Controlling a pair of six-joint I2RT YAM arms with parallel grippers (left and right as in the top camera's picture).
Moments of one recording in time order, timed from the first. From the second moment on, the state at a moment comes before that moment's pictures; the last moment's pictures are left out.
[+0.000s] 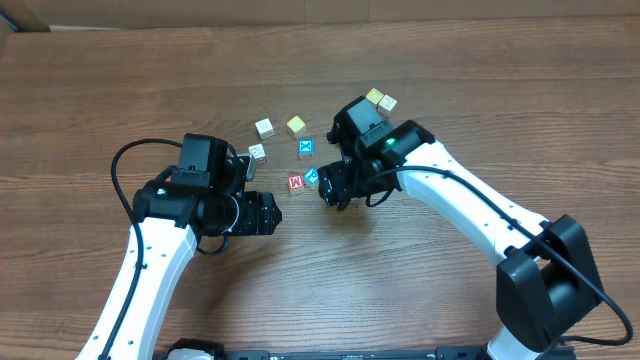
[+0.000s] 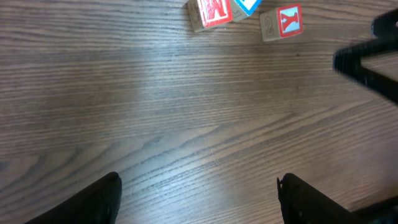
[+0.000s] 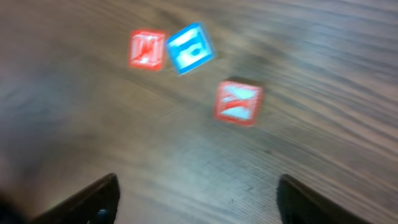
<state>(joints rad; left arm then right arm) -0.16 1.29 1.00 -1.00 0.28 -0.18 0.62 1.83 1.42 -0.85 -0.20 0.36</state>
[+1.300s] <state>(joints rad) -0.16 1.29 1.00 -0.95 0.28 -0.18 0.62 2.06 1.42 -0.75 -0.09 0.49</state>
